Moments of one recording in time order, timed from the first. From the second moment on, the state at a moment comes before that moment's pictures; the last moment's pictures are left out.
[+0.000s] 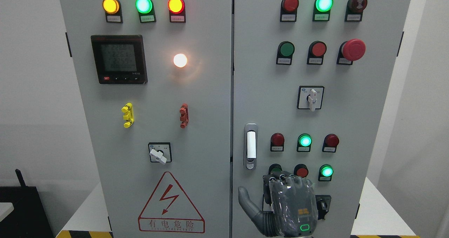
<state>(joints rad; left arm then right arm) 0.06 -0.08 0.00 0.00 0.11 -0.13 -0.07 -0.33 0.14 0.27 -1.75 1.36 0.06 -0.30</state>
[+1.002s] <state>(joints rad) 0.06 -0.08 0.00 0.00 0.11 -0.13 -0.07 -0.46 0.14 0.26 -1.67 1.36 0.08 -0.26</state>
